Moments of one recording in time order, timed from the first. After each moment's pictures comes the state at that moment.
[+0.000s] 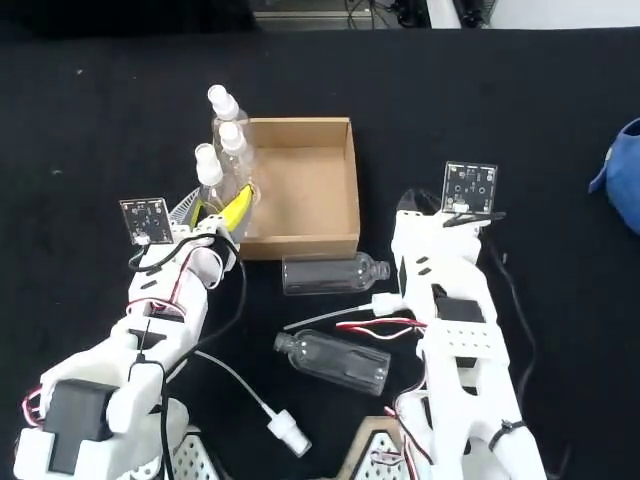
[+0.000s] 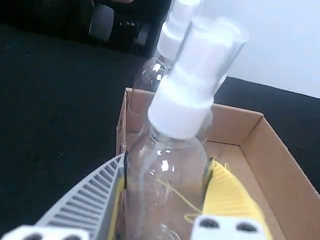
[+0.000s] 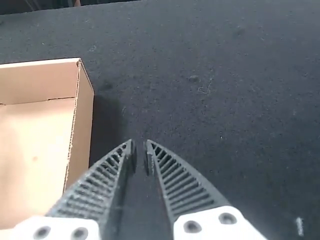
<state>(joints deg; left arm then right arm) 3.3 -16.1 81.5 -45.9 15.3 4.0 -43.5 77.5 3.5 -2.8</state>
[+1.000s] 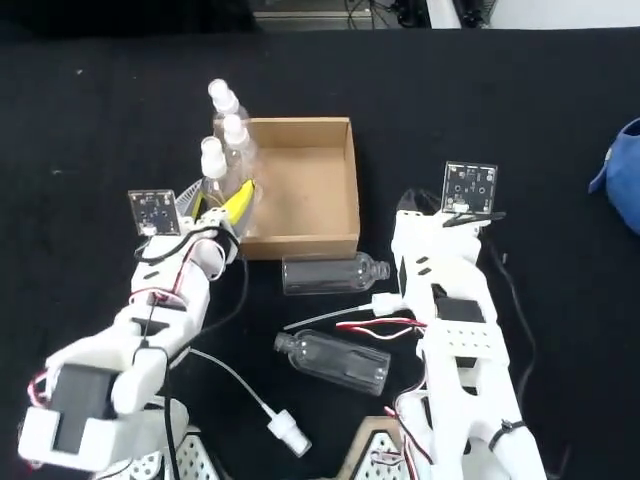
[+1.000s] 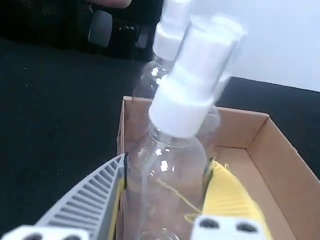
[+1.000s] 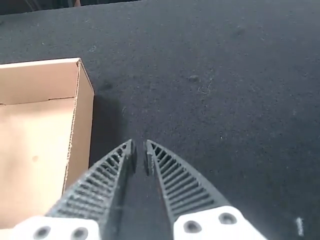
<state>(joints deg) 3.3 -10.2 76.5 -46.1 11.9 4.0 -43.5 77.5 3.5 -2.8</state>
